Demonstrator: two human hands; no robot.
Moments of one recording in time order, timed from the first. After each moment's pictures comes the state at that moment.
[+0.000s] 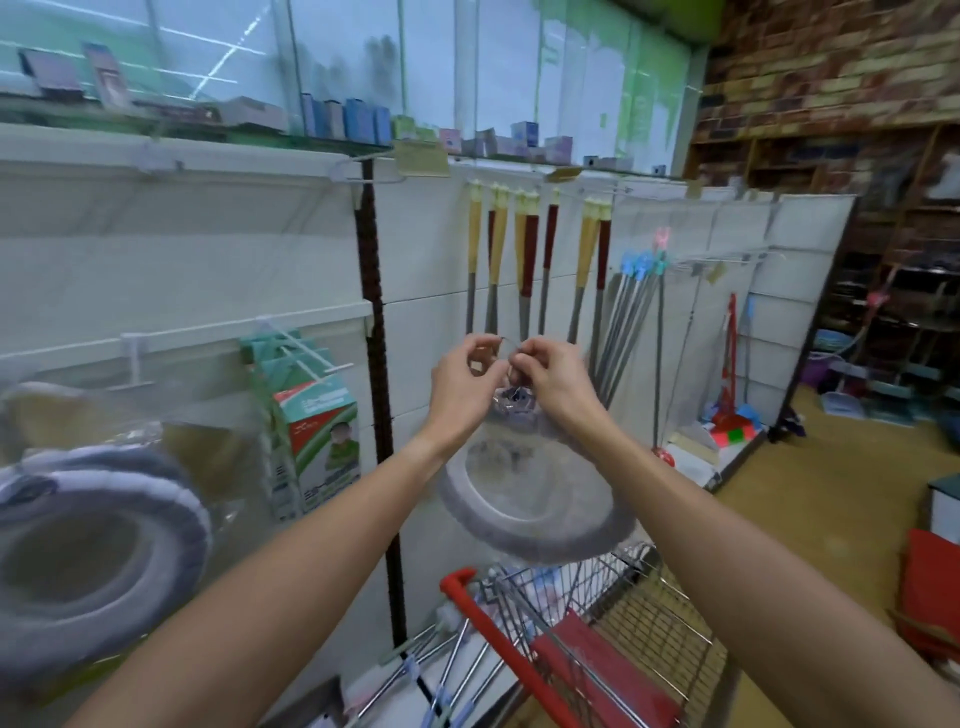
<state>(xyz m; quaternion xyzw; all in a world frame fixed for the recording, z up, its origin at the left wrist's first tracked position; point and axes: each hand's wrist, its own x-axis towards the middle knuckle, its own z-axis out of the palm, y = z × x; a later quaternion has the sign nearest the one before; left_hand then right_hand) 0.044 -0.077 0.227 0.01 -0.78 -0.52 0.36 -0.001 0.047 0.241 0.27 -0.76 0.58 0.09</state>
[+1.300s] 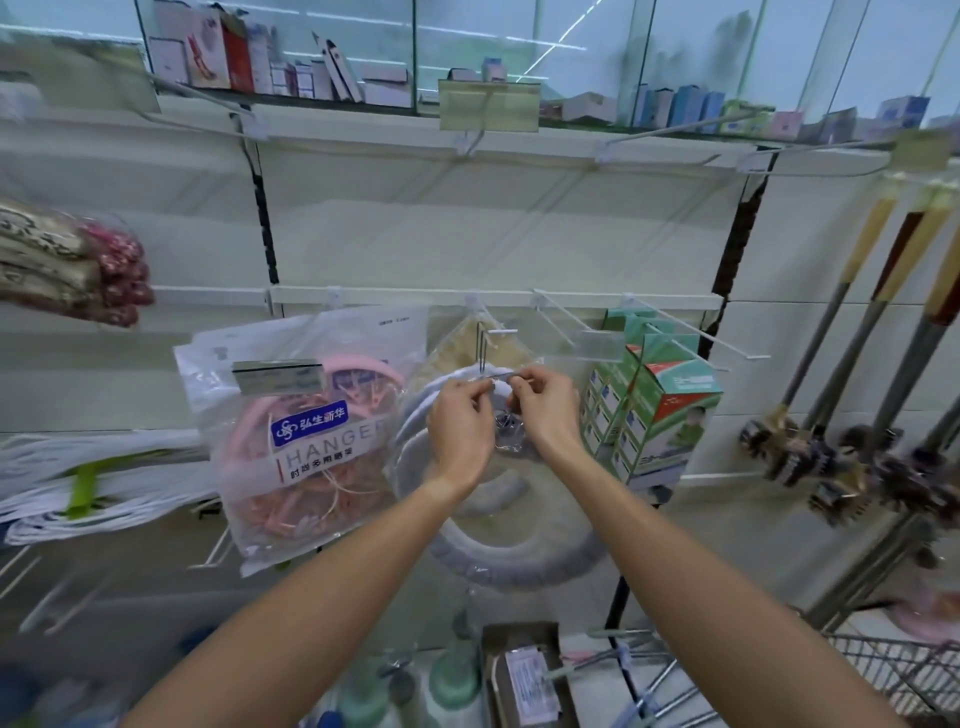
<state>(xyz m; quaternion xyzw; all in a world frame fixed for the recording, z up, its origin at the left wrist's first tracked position) 0.350 -0.367 0.153 0.34 -0.74 -0.30 0.50 0.259 -0.314 0.174 0.37 -0.71 0.60 -0.04</state>
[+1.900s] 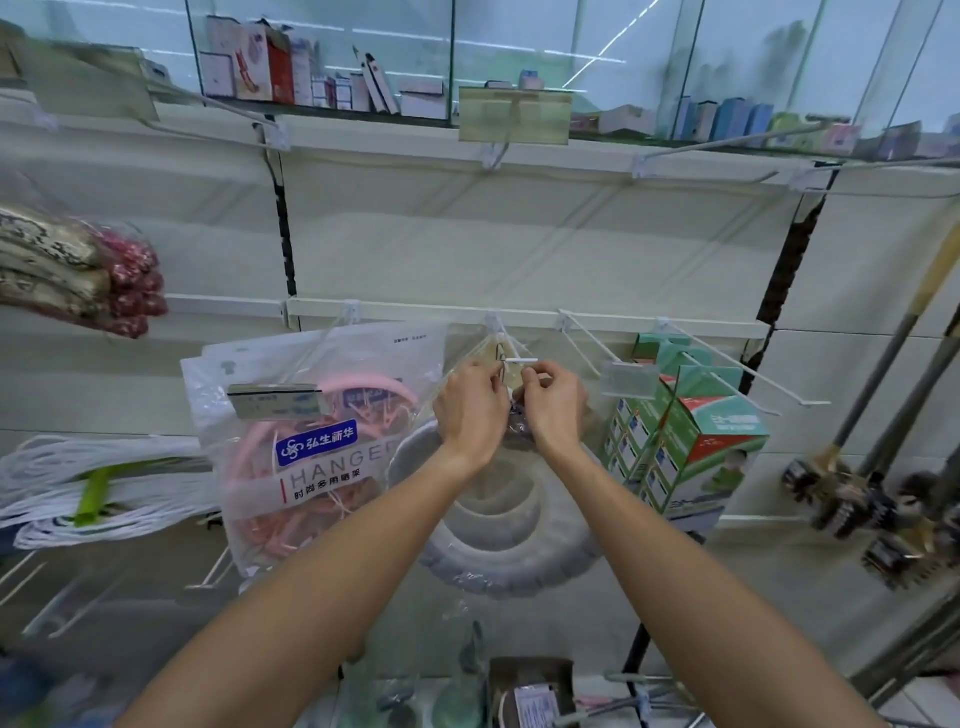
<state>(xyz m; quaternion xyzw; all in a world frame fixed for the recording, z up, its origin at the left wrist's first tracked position) 0.316 -0.408 0.194 0.42 -0.76 -0.14 0.47 0.228 -0.375 0.187 0.34 -0.72 0.61 0.00</state>
